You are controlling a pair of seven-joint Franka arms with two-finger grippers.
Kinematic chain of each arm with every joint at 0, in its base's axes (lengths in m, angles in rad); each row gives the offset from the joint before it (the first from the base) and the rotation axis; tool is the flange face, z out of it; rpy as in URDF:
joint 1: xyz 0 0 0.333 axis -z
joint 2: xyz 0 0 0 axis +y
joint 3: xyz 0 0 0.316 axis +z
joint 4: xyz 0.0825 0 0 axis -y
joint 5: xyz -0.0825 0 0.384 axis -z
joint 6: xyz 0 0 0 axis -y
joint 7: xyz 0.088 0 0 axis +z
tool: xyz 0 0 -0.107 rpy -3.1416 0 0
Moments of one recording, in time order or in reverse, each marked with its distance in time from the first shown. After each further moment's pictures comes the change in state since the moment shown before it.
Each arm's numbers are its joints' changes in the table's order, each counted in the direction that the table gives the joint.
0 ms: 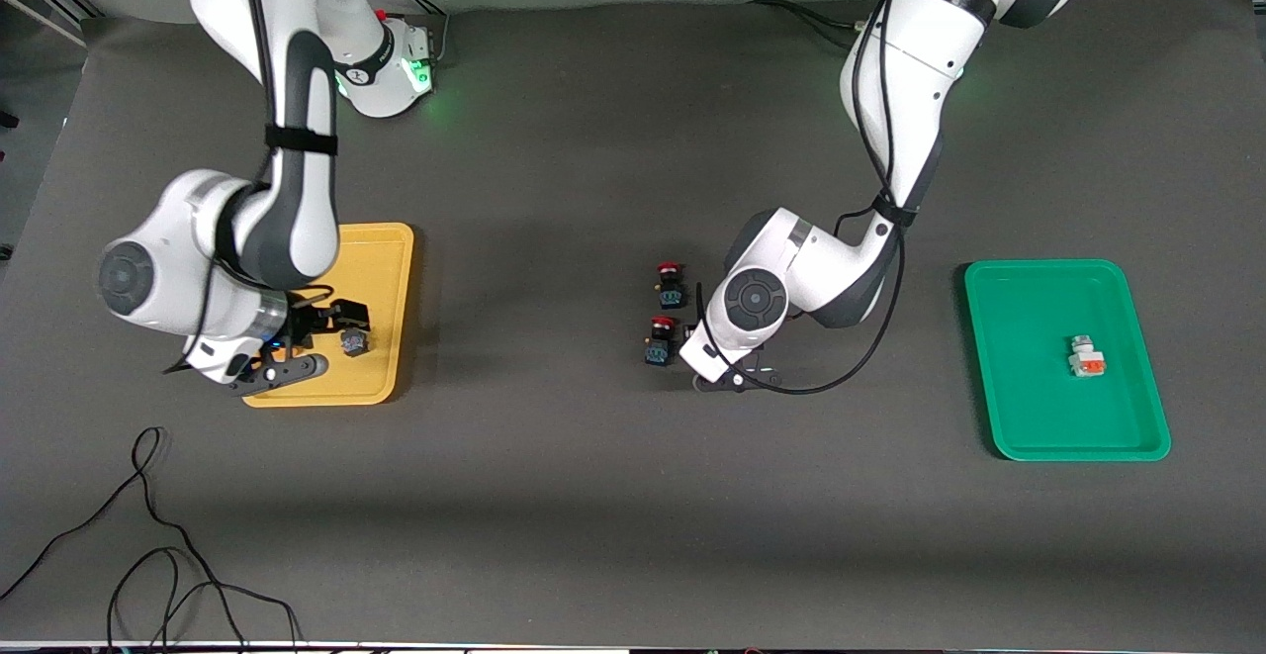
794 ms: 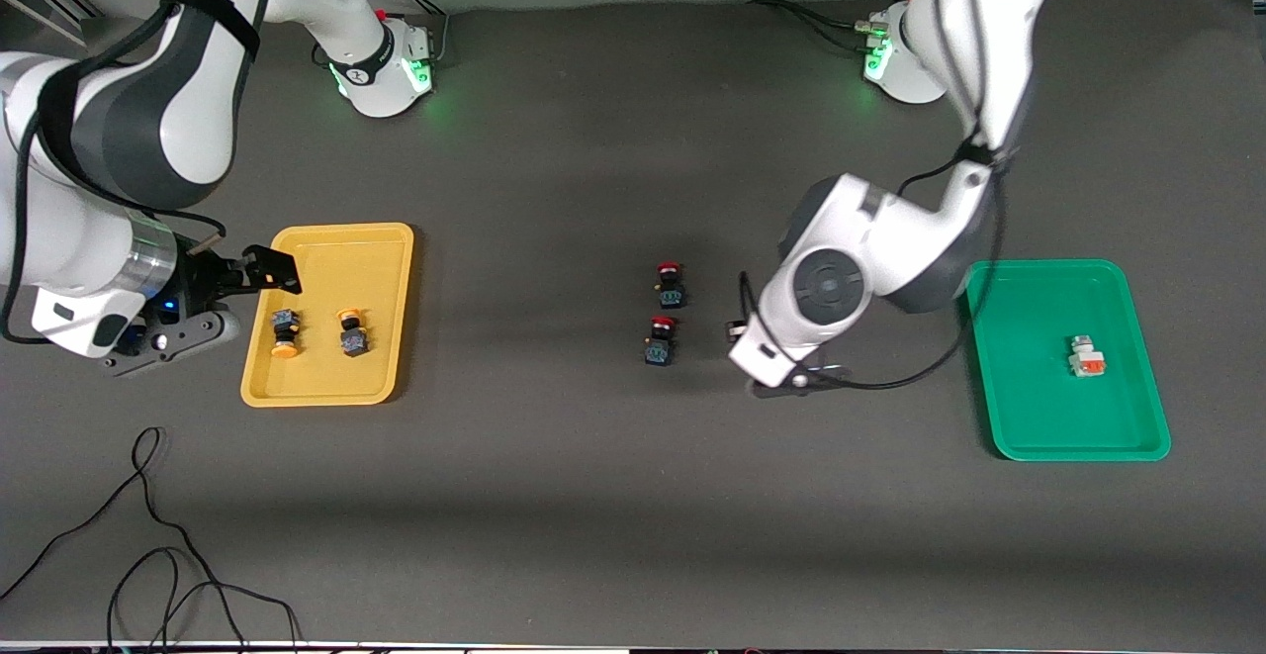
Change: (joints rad) left arm -0.099 -0.235 0.025 0.044 0.002 -0.316 -0.001; right arm -0.006 -0.021 -0.179 0.372 0.108 -0.401 -0.018
